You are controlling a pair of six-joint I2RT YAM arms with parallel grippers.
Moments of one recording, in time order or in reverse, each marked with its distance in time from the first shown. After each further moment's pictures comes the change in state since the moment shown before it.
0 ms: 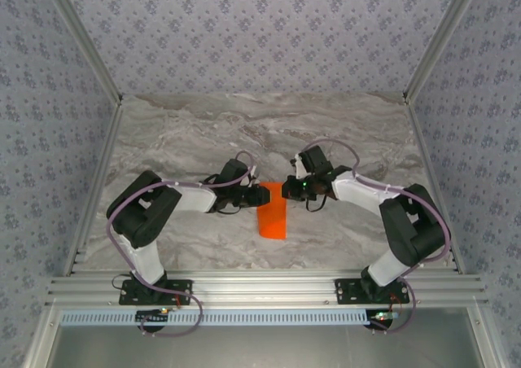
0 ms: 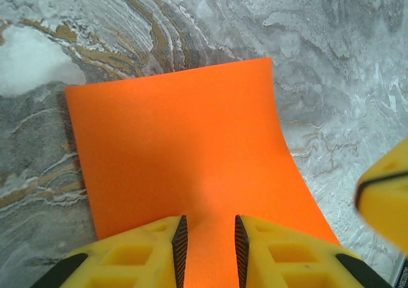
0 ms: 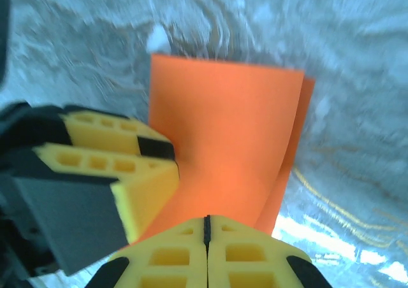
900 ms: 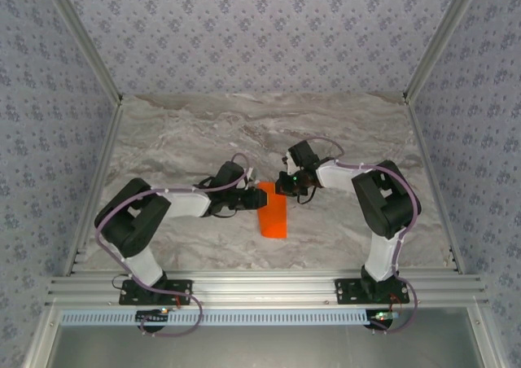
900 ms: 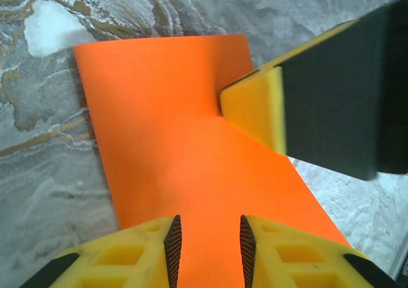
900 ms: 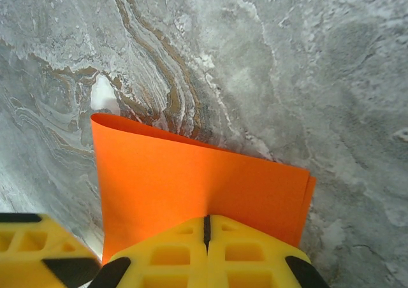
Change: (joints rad) left arm -0.009 -0.114 -0.064 -0.040 -0.022 0.023; right arm -0.001 0.271 0.147 0.015 -0.001 -0.014
